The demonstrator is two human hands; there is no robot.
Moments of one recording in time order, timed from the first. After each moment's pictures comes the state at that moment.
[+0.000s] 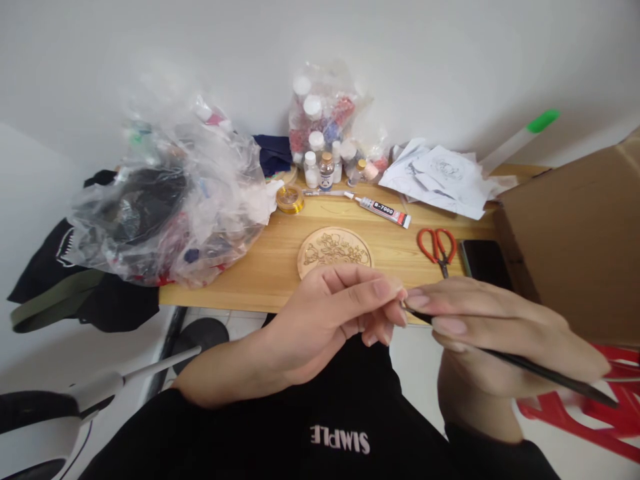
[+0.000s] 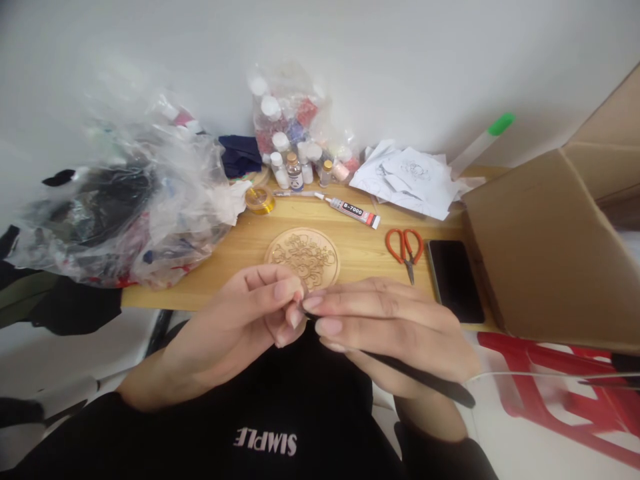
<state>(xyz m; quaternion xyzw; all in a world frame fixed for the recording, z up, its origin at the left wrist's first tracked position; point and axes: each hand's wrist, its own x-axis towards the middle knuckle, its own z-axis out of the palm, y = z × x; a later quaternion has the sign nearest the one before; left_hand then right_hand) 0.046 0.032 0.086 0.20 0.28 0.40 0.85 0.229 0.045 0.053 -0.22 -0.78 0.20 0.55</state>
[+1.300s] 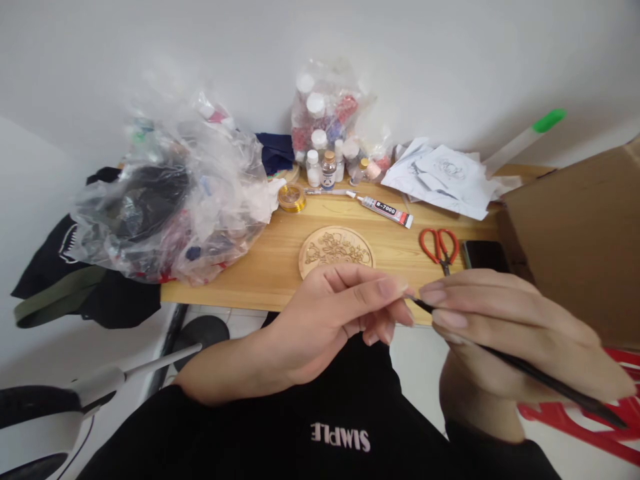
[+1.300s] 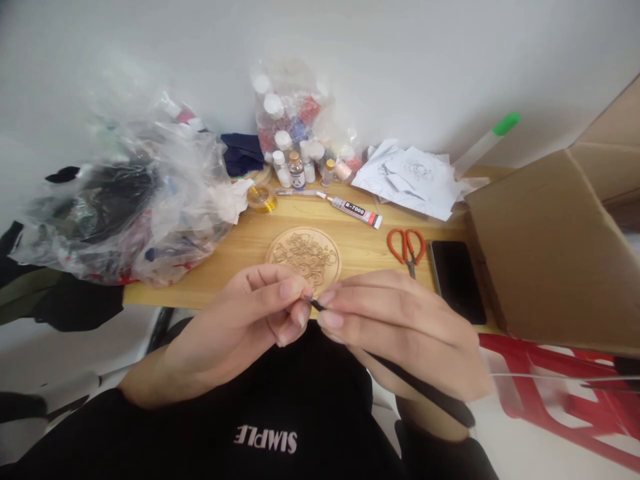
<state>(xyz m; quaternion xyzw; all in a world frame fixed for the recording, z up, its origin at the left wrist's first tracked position) 0.047 0.031 0.083 0.19 0.29 0.40 0.85 0.232 0.046 0.060 -0.23 -0.81 0.08 0.53</state>
